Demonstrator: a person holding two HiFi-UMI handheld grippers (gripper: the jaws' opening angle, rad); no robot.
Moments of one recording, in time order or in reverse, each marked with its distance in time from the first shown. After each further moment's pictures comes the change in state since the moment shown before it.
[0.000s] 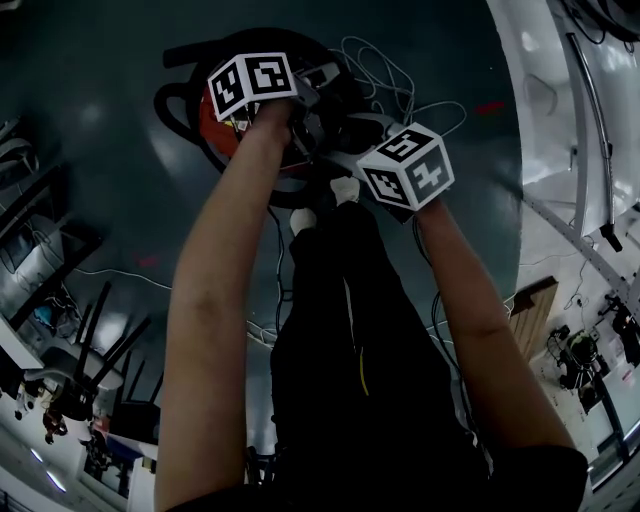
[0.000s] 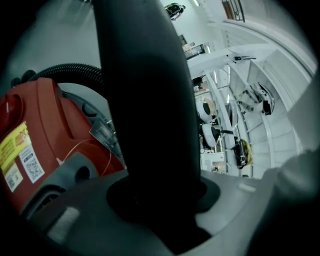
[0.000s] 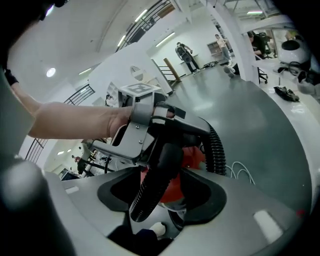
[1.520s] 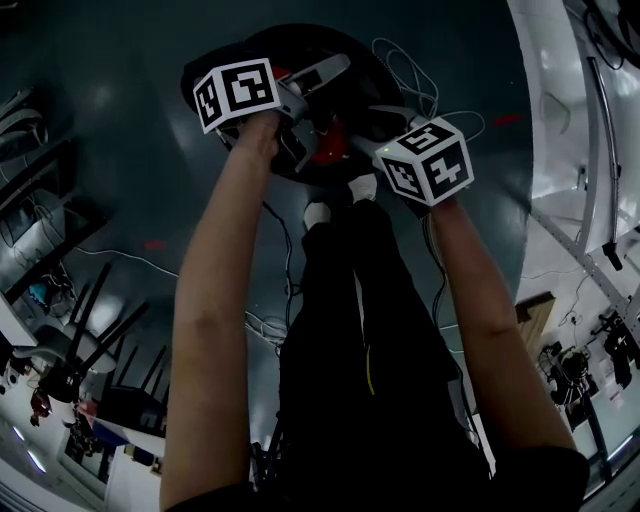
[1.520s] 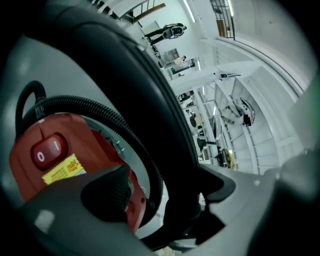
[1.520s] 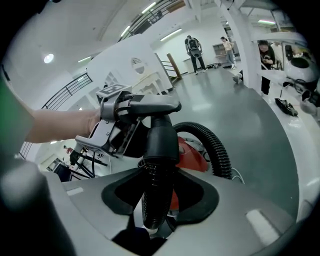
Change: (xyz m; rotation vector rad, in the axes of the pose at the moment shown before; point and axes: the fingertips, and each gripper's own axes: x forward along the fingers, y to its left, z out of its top) left arm -0.088 0.007 0.025 0.026 -0.119 -0.148; right arm 0.018 0.016 0.021 -0.064 0.047 -0.087
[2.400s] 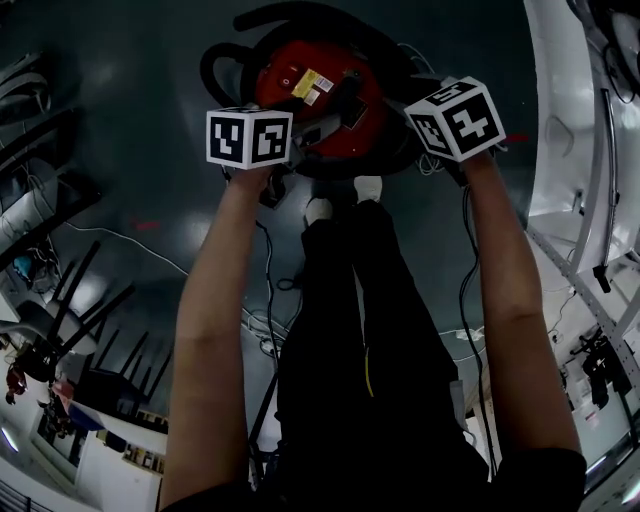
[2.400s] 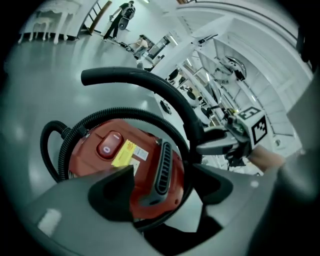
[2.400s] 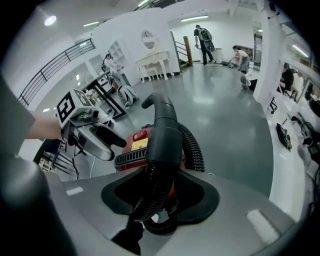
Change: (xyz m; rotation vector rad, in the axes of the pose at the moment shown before) left arm -0.074 0.064 -0.054 0.387 0.160 0.192; right arm 0.014 -0.041 0.033 -0.213 0.236 -0.138
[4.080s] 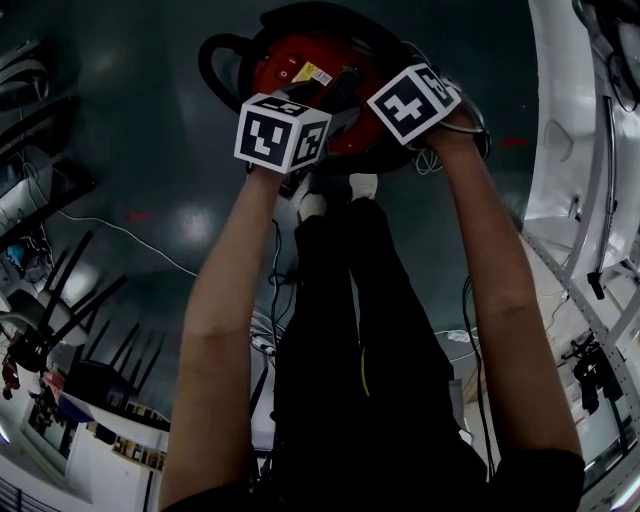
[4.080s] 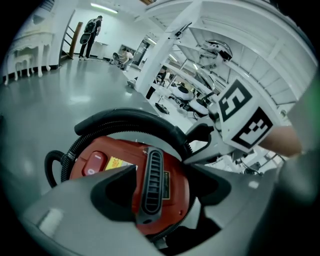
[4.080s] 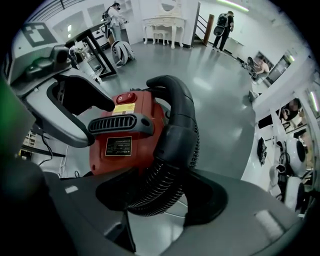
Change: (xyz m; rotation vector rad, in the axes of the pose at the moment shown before) left arm 0.022 -0.024 0.013 0.233 -0.025 0.114; right arm 0.032 -0.023 -0.034 -0.209 0.368 -0.230
